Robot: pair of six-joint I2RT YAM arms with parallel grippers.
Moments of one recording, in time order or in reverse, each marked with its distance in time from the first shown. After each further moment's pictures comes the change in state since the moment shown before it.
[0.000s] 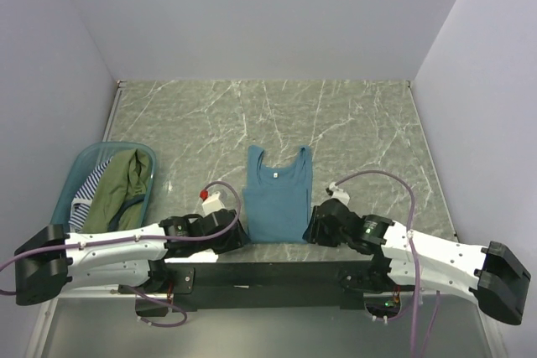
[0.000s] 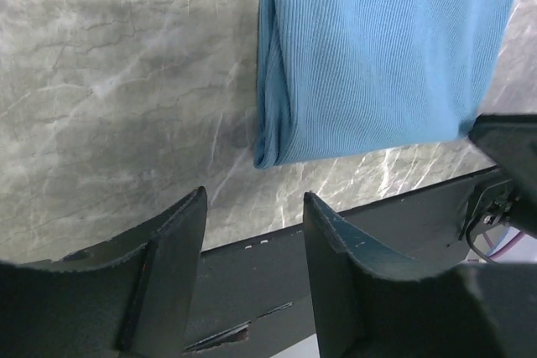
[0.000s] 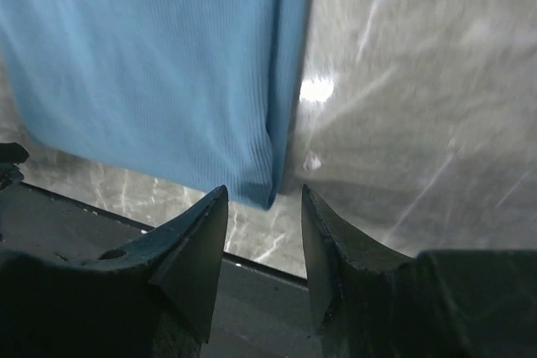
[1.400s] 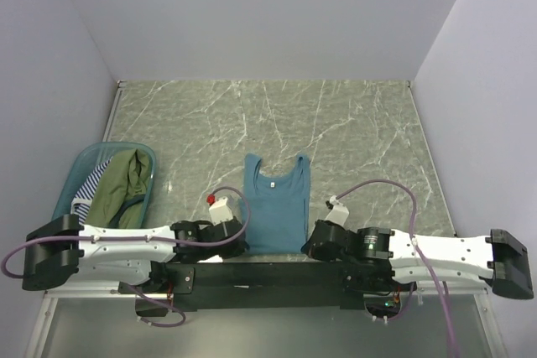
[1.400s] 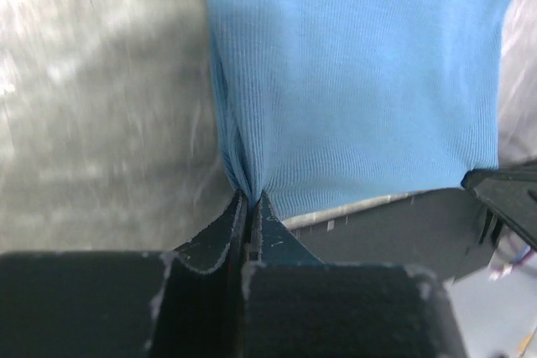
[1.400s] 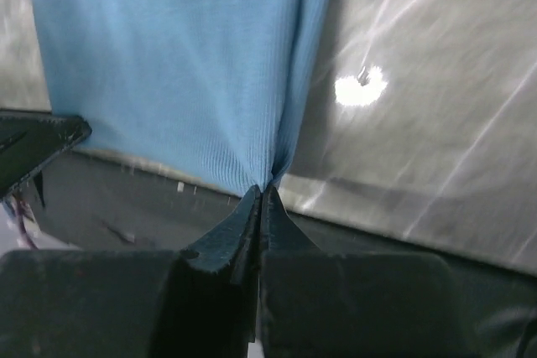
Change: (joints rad) left arm -0.112 0.106 0.017 0.055 -0.100 -0.057; right arm 0.315 -0.064 -0.024 -0.050 0.177 0.339
